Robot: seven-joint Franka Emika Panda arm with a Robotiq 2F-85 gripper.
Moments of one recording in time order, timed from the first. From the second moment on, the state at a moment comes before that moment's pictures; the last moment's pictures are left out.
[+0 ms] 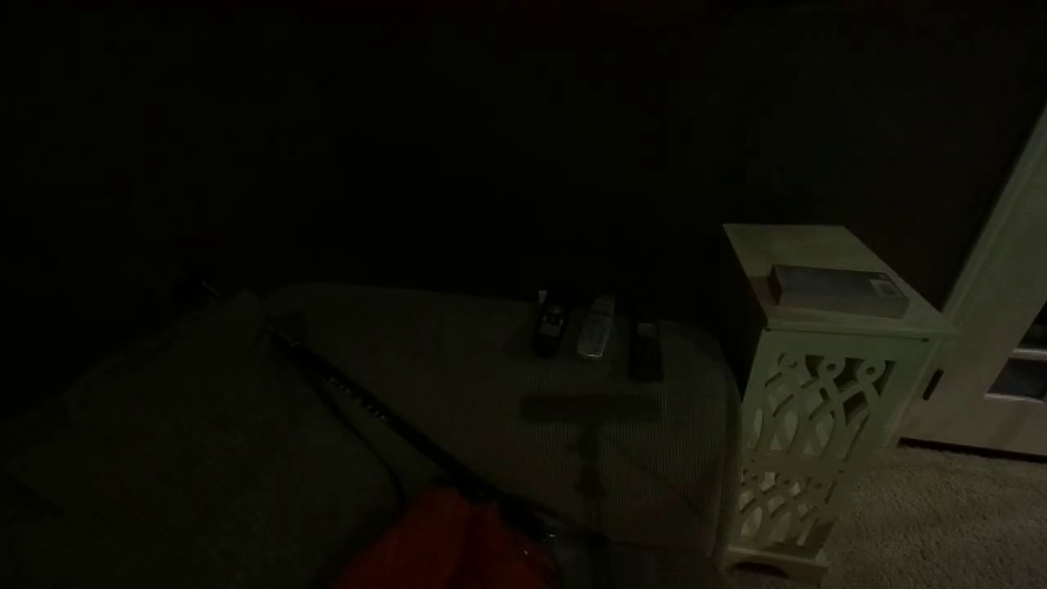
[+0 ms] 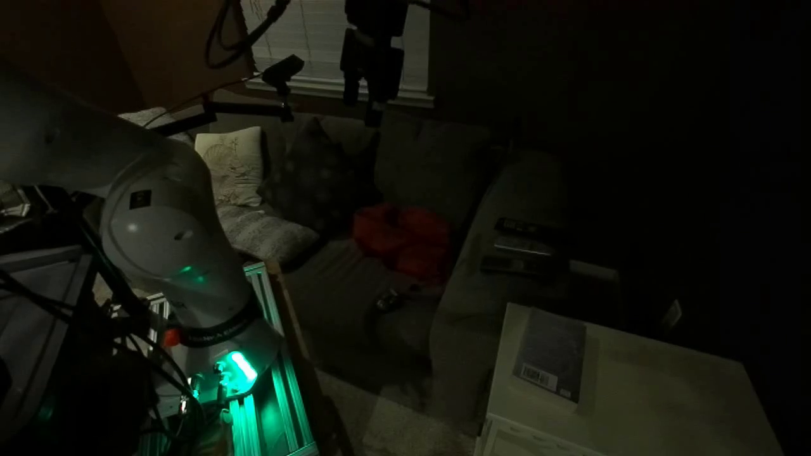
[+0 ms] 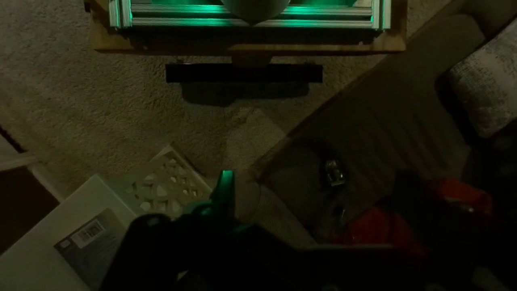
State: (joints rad) arm -0.01 -0.68 -0.03 -2.33 0.03 1.42 -0.01
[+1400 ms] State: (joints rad) arm 0.11 -0.14 0.12 -2.51 0.06 2.23 0.07
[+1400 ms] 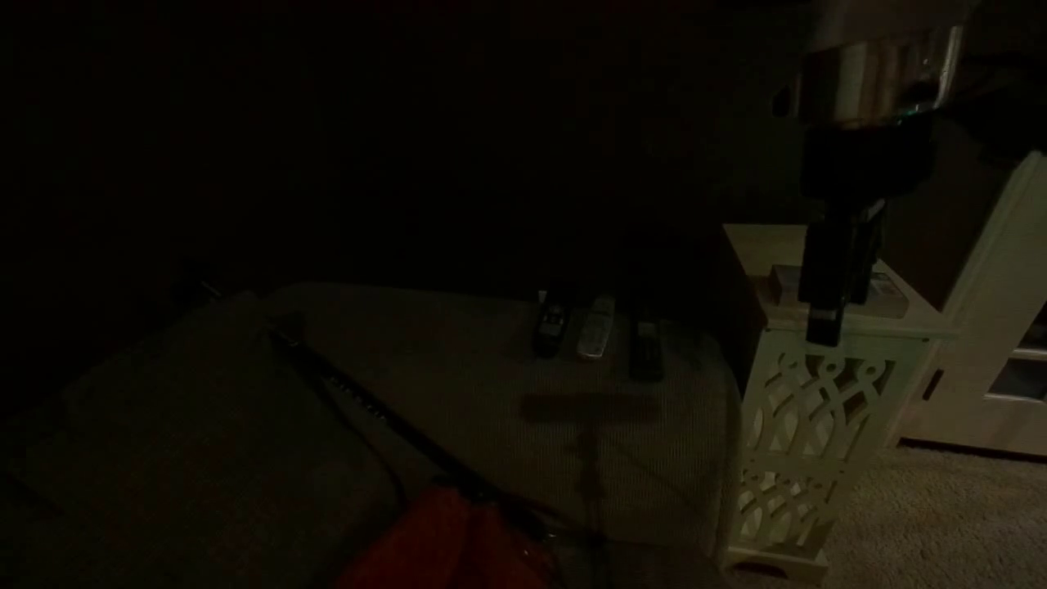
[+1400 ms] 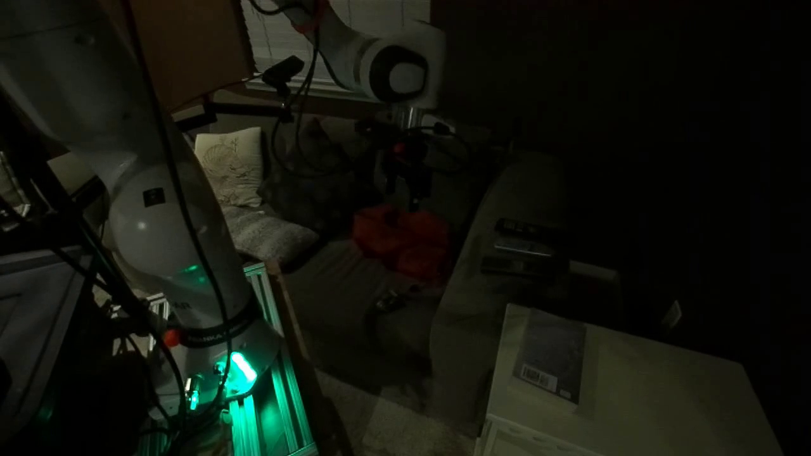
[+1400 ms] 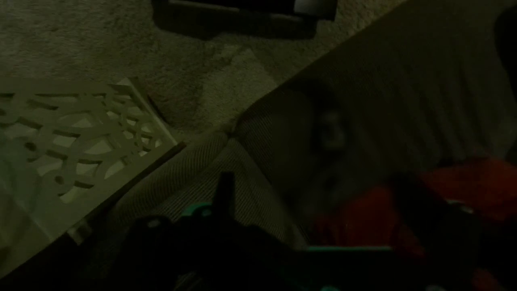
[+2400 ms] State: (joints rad) arm 0.09 0.44 0.22 -2.58 0.40 2.82 -0.24
